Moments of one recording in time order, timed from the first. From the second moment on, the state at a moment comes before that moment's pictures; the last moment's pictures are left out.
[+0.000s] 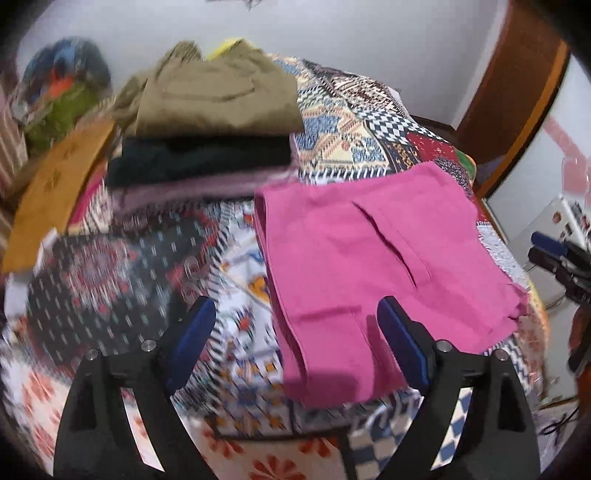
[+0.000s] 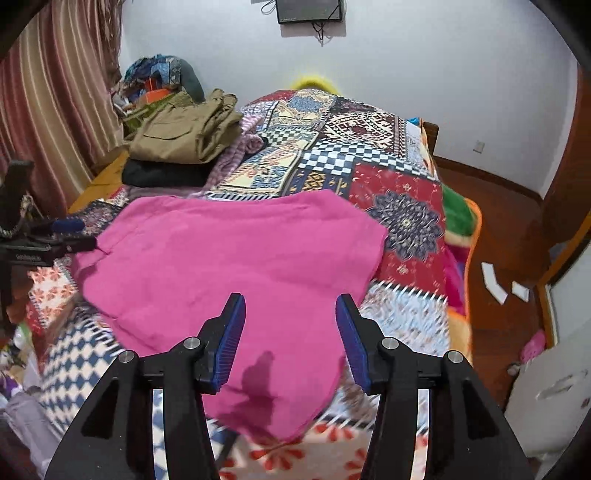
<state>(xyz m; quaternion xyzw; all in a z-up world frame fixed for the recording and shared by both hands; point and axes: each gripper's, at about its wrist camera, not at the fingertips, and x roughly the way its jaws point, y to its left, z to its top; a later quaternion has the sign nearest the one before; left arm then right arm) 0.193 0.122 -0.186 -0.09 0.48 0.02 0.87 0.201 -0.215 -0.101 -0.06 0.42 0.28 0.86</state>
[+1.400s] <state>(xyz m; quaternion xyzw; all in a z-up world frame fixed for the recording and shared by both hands) 0.180 0.115 -0.200 -0.16 0.46 0.03 0.87 0.202 -0.129 -0.107 -0.10 0.43 0.37 0.82</state>
